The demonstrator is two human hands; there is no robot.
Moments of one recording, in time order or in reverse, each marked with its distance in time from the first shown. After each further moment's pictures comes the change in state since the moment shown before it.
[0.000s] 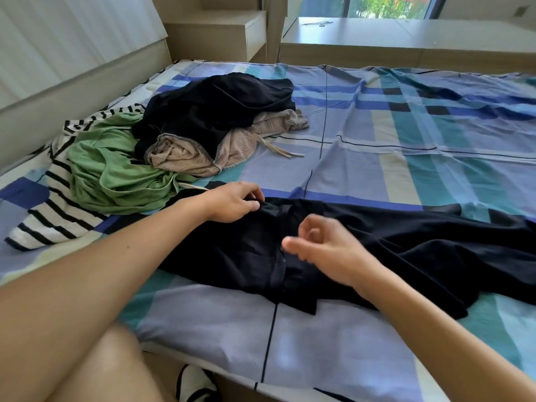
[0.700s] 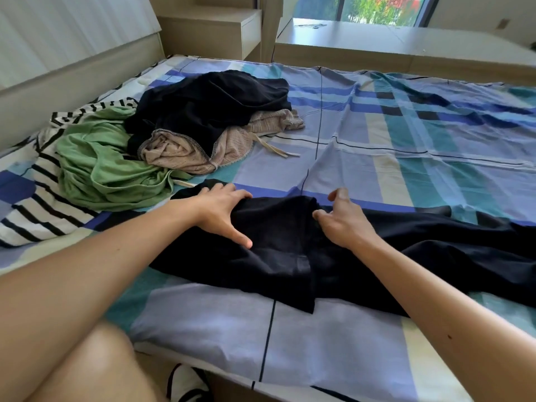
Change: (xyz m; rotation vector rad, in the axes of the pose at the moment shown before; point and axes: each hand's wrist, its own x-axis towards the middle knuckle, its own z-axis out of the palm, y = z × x) left_hand -0.015 -0.012 0.001 0.428 -0.123 -0.060; right_hand 0.060 0.023 -0.028 -0.338 0.264 0.209
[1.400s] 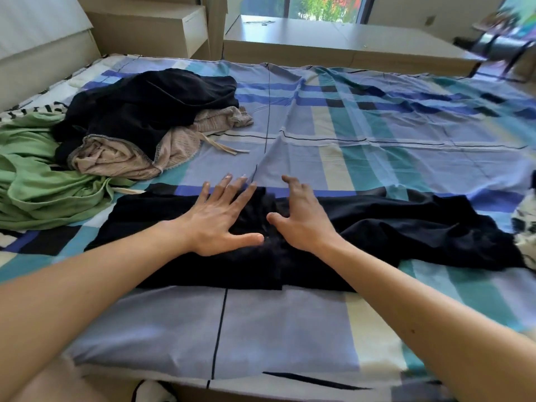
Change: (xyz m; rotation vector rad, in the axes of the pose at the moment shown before) left_hand 0.007 0.084 0.016 0.025 0.148 0.264; right_hand -0.043 0.008 -0.025 -0.007 0.073 -0.163
